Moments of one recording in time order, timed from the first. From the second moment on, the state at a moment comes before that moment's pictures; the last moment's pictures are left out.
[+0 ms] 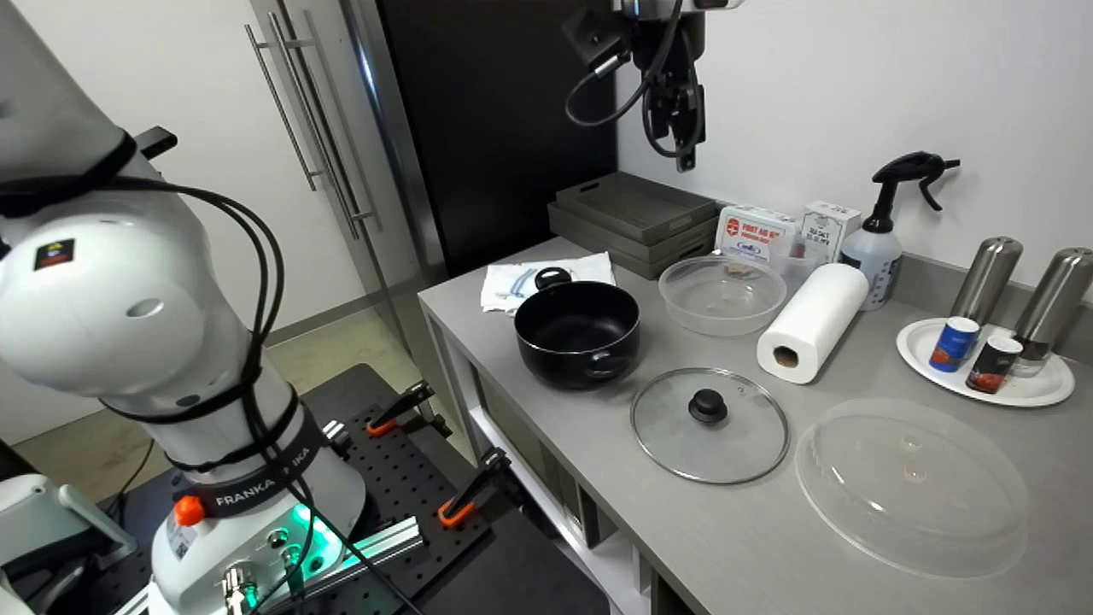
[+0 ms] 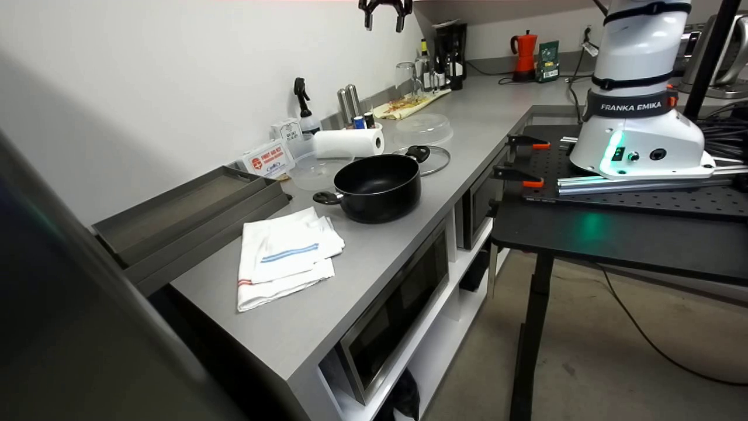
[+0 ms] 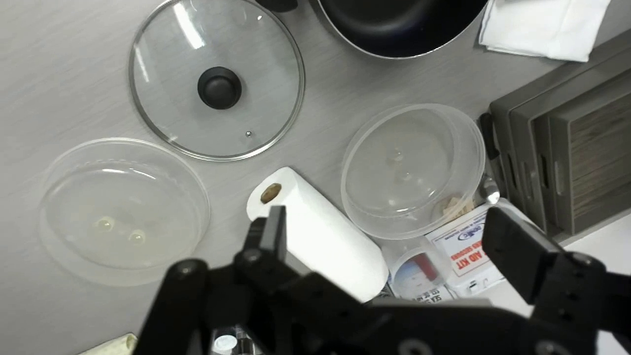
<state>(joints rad) -0.17 -0.12 -0.13 -2.22 0.15 2.33 0.26</state>
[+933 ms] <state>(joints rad) -0.19 0.15 -0.20 -2.06 0.12 2.33 0.47</state>
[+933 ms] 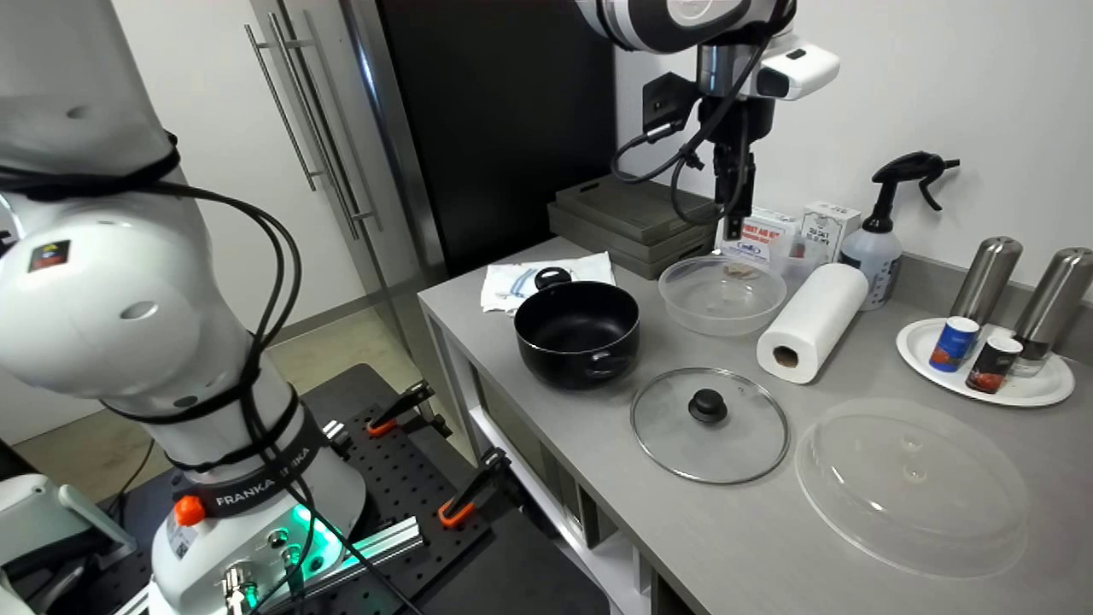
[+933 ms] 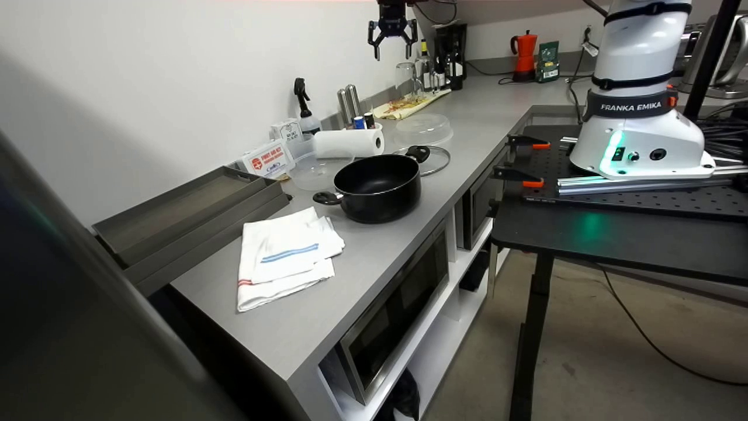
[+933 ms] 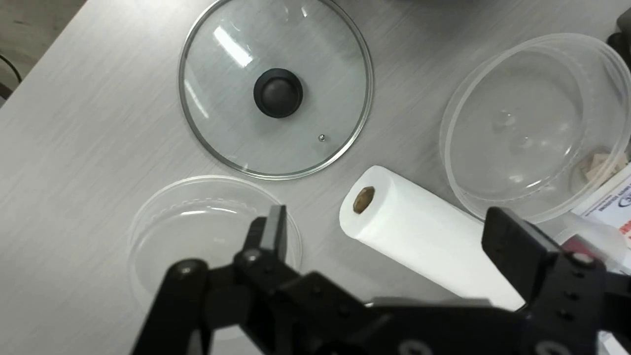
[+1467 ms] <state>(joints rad) -0.19 0.30 -0.21 -1.97 0.16 2.33 0.53</state>
